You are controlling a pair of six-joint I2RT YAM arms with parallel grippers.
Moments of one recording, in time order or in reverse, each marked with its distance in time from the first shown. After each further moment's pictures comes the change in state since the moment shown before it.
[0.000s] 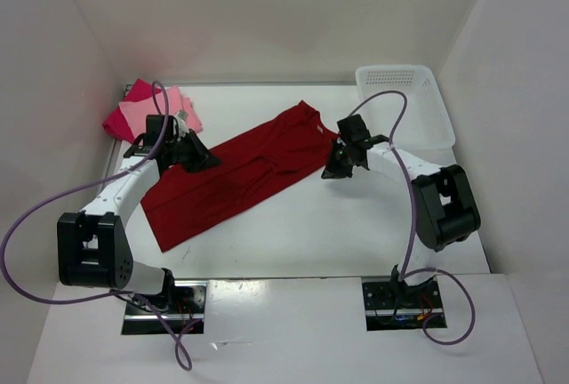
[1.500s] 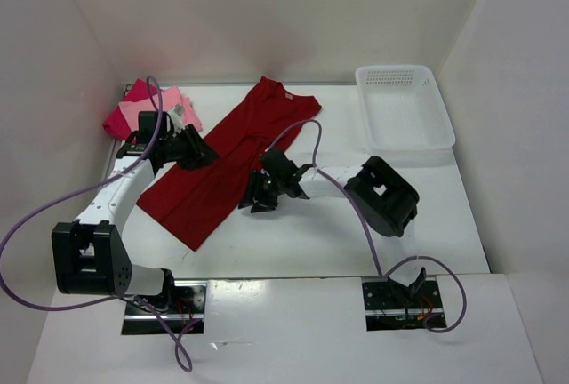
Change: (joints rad) left arm 0.020 -0.045 0.039 -0.056 0.029 0.066; right arm 0.466 0.320 0.100 0.394 -0.161 0.369
